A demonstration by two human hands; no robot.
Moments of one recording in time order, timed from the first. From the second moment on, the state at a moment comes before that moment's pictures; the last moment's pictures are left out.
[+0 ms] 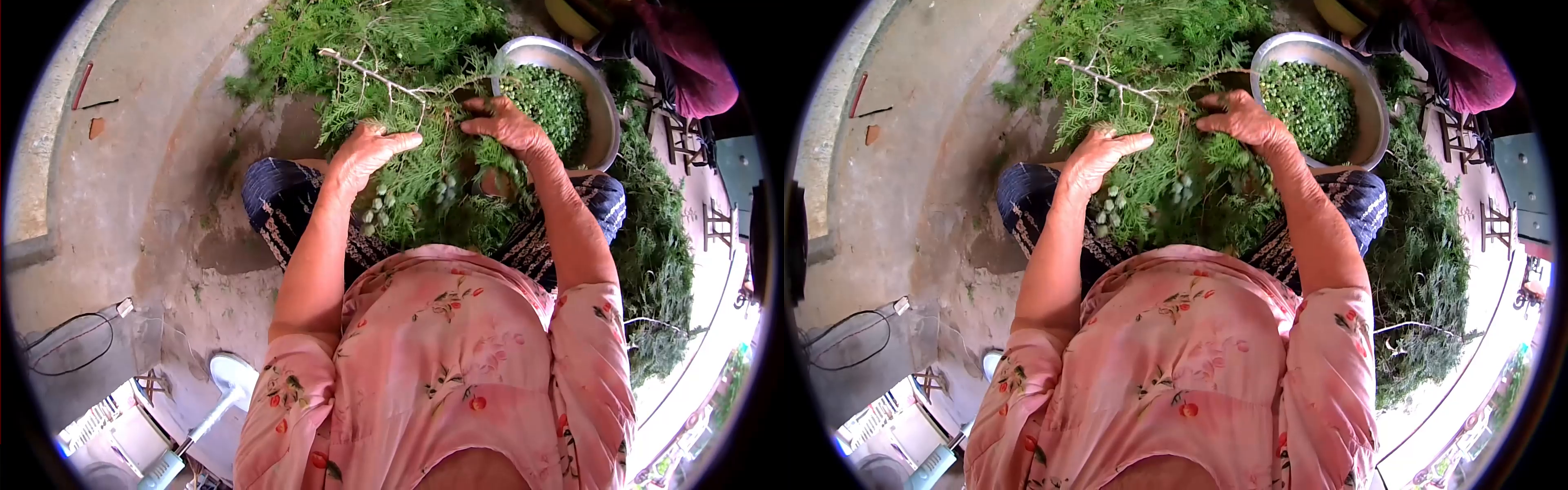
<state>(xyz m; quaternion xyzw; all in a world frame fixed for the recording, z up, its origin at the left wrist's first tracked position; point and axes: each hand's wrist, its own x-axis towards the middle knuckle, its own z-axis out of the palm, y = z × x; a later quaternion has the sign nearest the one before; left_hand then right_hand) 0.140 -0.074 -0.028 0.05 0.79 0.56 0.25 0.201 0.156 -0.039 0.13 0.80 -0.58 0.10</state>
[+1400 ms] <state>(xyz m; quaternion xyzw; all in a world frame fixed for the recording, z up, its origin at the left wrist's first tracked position) 0.153 -0.082 -0.053 -0.05 0.44 0.80 0.40 0.251 0.065 -0.033 -0.04 0.88 -0.45 -0.15</state>
